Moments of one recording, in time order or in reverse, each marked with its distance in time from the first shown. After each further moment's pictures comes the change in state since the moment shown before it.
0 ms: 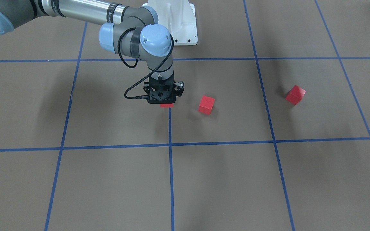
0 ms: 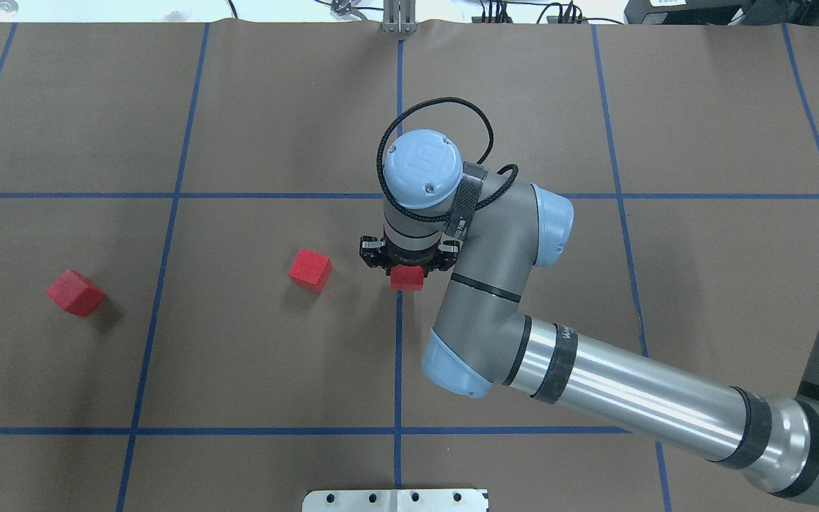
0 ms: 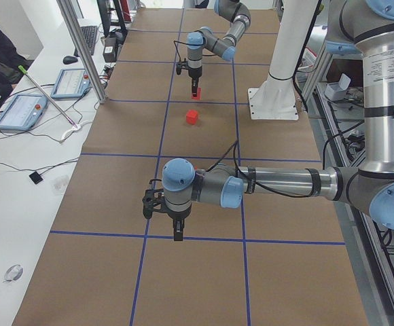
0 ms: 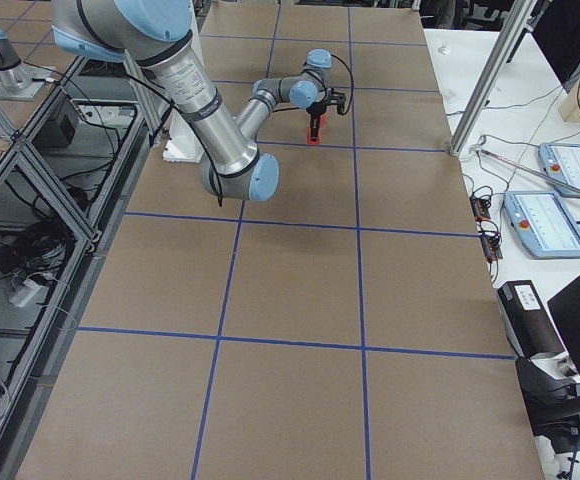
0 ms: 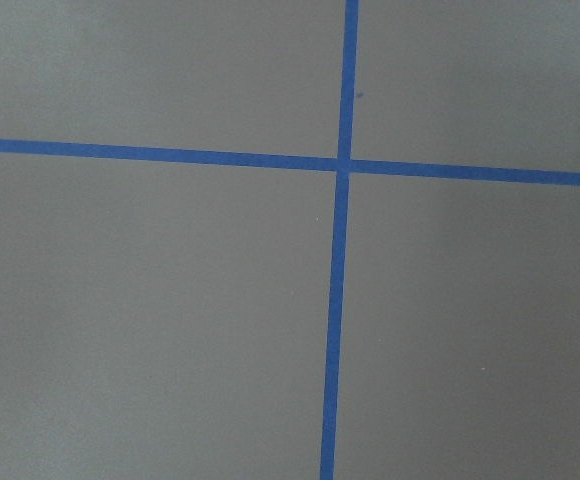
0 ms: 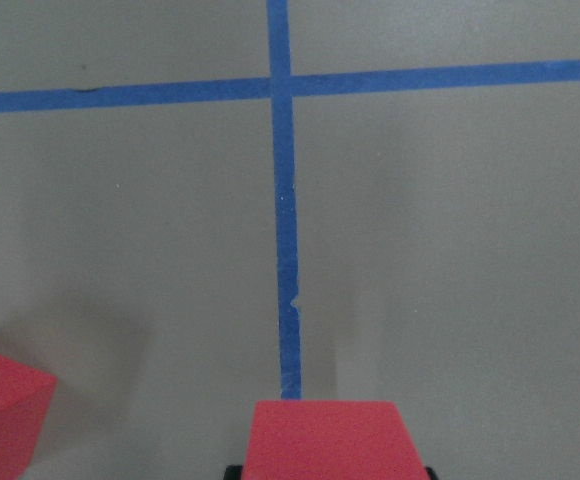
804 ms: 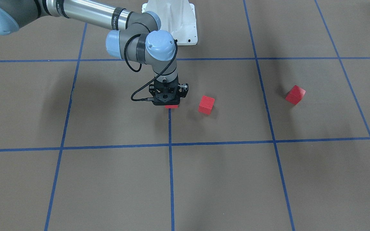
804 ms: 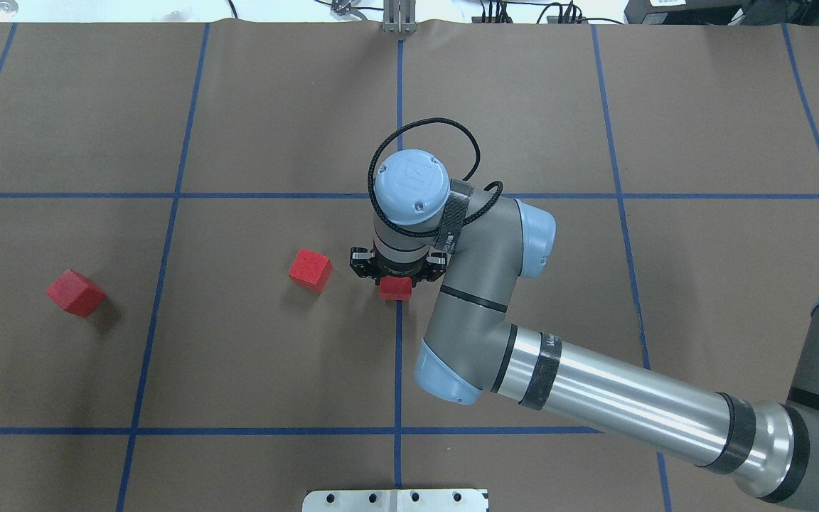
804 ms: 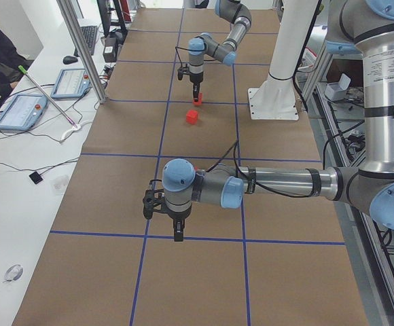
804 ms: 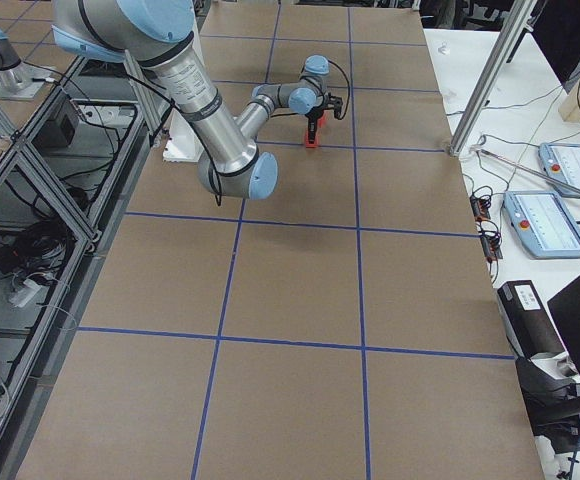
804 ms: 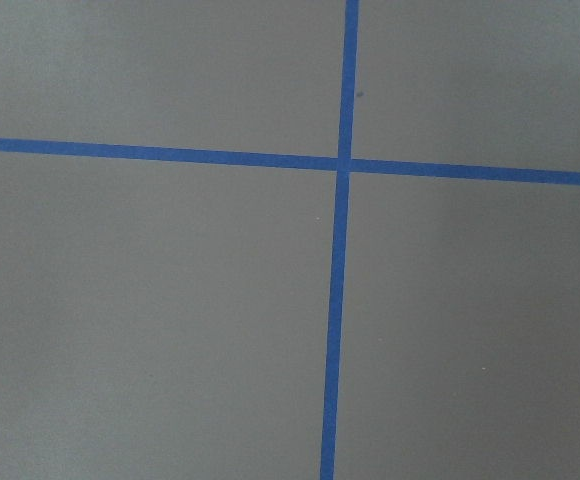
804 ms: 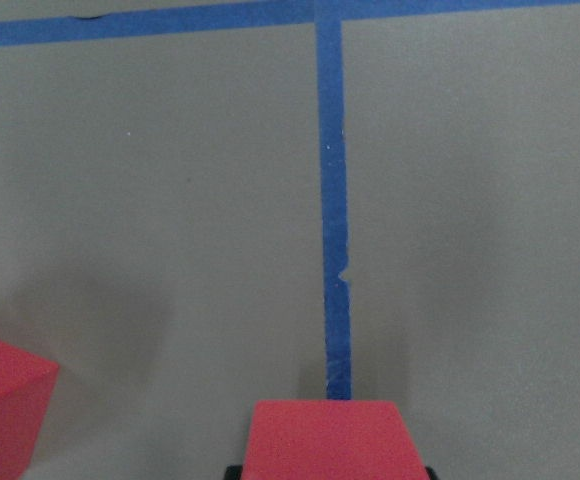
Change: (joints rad) left arm 0.000 0.001 0.001 0.000 0.000 0.000; right arm -0.017 0.016 -0.054 0.058 -0.002 0.026
